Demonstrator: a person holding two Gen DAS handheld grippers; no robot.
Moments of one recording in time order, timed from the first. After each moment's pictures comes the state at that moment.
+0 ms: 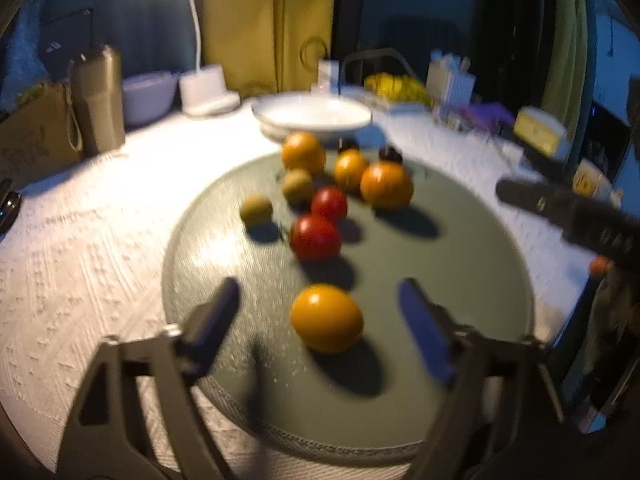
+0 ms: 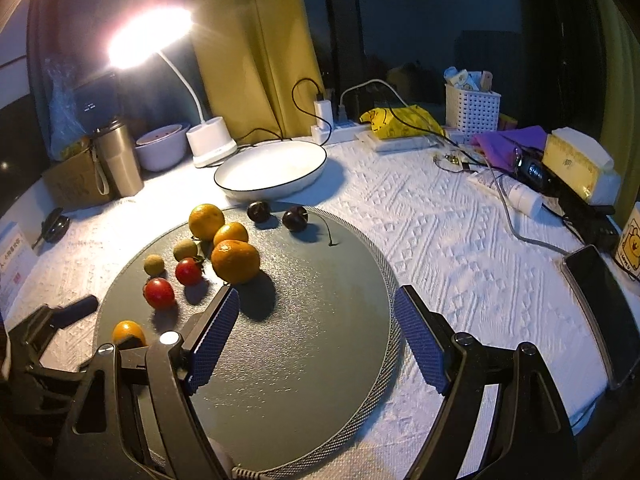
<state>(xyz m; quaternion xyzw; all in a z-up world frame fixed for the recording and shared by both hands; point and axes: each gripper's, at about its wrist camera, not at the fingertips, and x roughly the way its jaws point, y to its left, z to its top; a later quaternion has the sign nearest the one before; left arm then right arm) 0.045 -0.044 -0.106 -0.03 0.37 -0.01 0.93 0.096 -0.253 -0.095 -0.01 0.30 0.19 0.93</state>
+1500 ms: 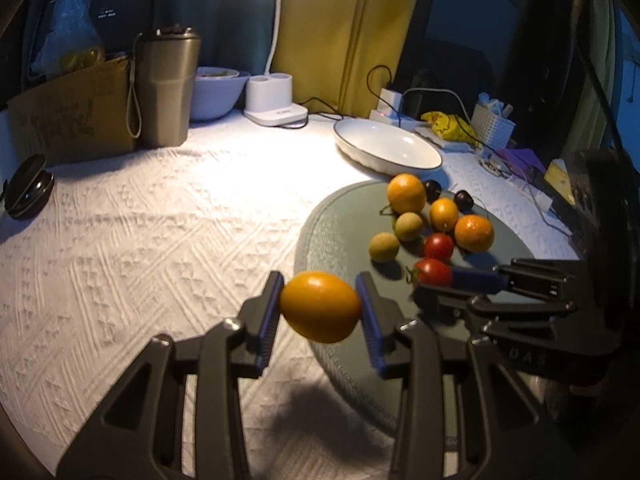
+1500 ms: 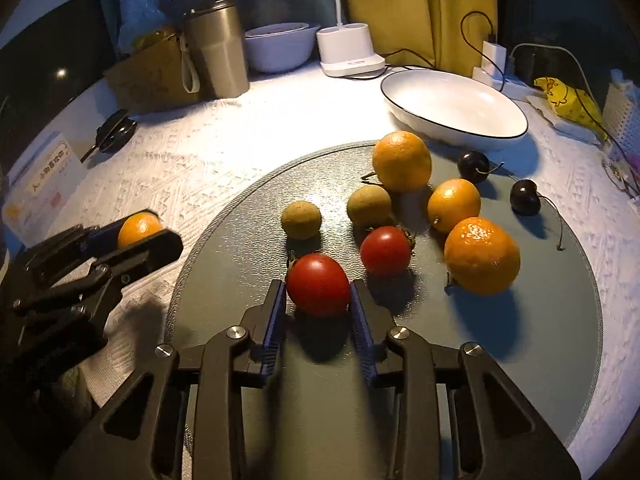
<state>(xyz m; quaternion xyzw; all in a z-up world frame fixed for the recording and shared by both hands) 0.042 0.057 -0.087 -0.09 0.34 0.02 0.94 0.113 -0.094 -0.131 -0.10 0.41 0.35 0.84</state>
